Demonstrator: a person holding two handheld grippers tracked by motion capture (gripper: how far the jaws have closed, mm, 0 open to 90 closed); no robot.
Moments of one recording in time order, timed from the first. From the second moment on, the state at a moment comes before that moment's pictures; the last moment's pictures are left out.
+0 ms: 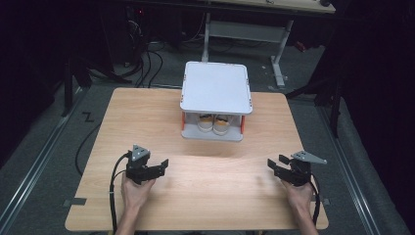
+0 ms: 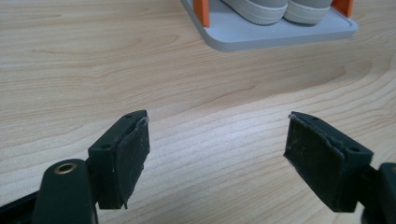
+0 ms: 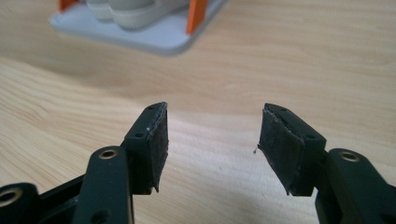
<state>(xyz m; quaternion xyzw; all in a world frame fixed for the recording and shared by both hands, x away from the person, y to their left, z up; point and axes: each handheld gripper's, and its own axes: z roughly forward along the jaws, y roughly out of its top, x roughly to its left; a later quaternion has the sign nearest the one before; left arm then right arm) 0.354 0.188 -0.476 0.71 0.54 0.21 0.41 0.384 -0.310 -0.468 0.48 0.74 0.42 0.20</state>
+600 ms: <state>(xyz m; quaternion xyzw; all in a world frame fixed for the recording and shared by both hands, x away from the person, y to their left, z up) 0.372 0.177 -0.499 0.72 0.55 0.24 0.35 0.398 -0.300 -0.491 0.49 0.76 0.35 0.23</state>
